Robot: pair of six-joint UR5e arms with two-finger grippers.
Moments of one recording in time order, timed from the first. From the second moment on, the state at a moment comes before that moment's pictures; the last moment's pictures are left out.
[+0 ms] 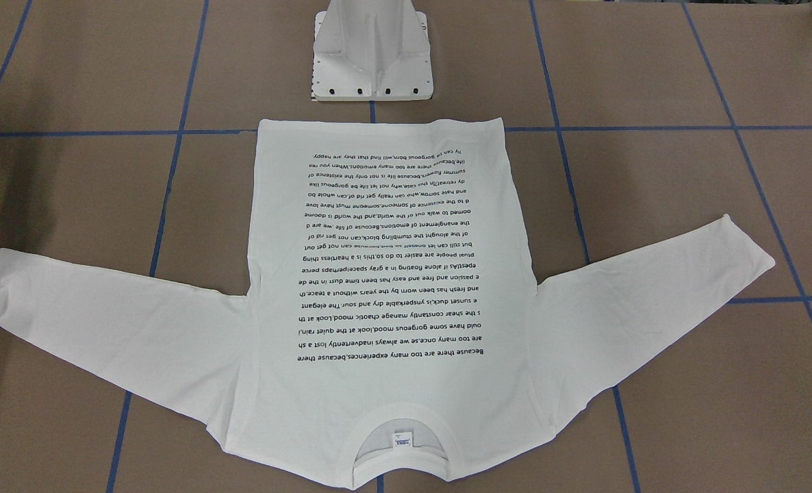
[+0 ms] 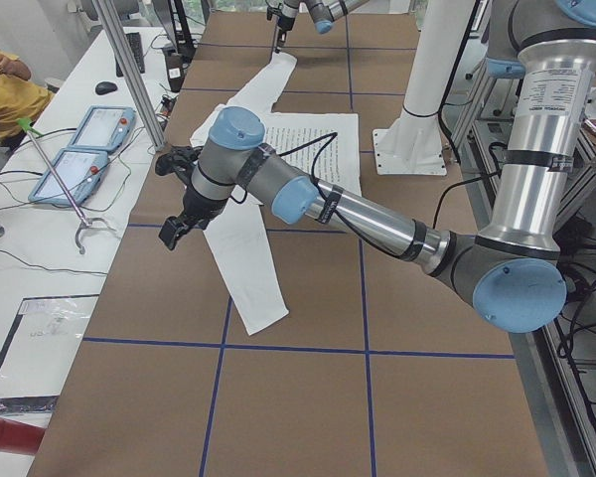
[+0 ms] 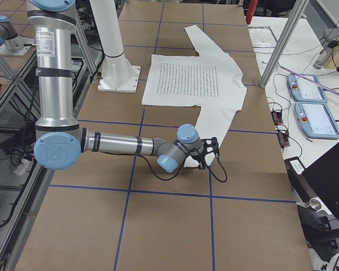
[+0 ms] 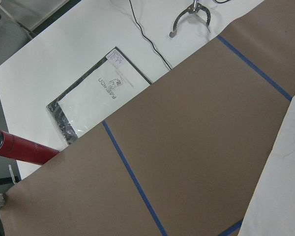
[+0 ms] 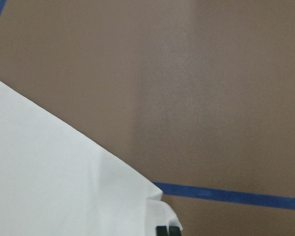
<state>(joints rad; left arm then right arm) -1.56 -1.71 -1.83 -1.85 -2.18 0.16 1.14 -1.57 1.49 -0.69 2.10 0.72</state>
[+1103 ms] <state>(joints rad) -1.56 -1.70 -1.81 -1.84 -2.18 0.16 0.89 -0.89 1.82 -1.66 1.81 1.03</state>
